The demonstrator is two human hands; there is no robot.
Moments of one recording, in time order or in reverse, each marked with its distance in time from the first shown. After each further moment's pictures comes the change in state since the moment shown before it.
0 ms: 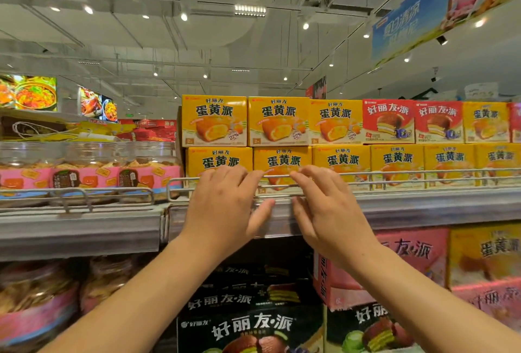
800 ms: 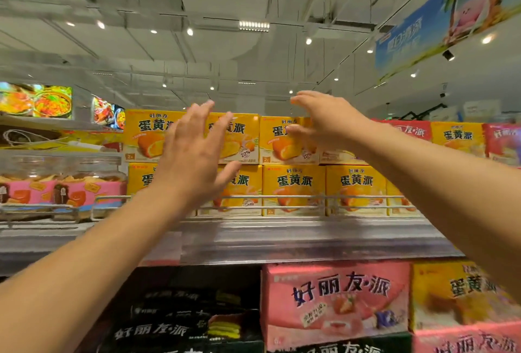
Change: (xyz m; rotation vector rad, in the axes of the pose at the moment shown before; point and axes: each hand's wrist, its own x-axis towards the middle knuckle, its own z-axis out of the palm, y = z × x) left_hand 0.095 0.025 -0.005 0.049 0.073 -0.161; right_hand 0.151 0.134 -0.078 -0.195 -0.271 -0.012
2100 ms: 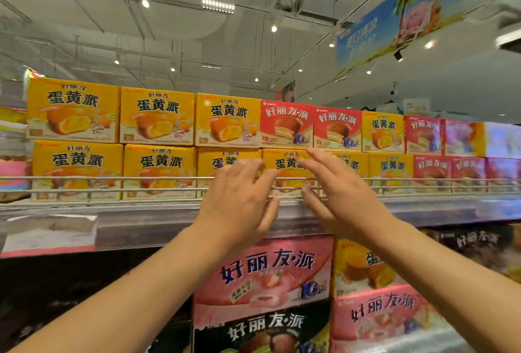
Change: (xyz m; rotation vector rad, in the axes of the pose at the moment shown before) left_hand -0.031 0.150 0.048 -0.173 -0.101 0.243; right_hand -0.179 0.054 0.038 0.063 0.086 0.008
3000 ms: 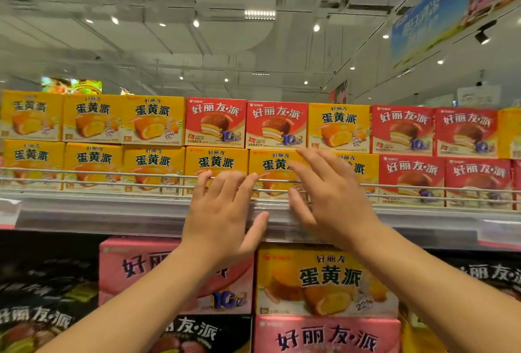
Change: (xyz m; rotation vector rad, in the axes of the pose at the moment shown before) left_hand 0.044 0.119 0.075 0.238 0.056 -0.205; right_hand -0.029 0.141 0.012 0.095 0.234 -0.162
